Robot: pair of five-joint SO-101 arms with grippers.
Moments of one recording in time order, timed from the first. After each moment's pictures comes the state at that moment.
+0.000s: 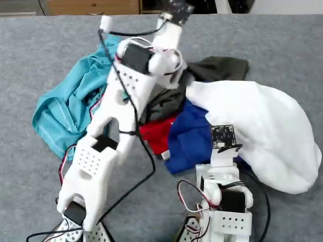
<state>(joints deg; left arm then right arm) 25.7 38.9 -72.2 100.2 -9.9 1.7 -103.6 96.6 76.4 -0.9</state>
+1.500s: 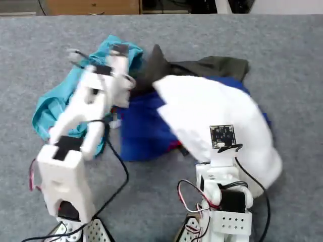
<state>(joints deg) 3.4 21.5 -7.1 68.1 -6.0 1.7 -103.6 96.6 76.4 -0.9</state>
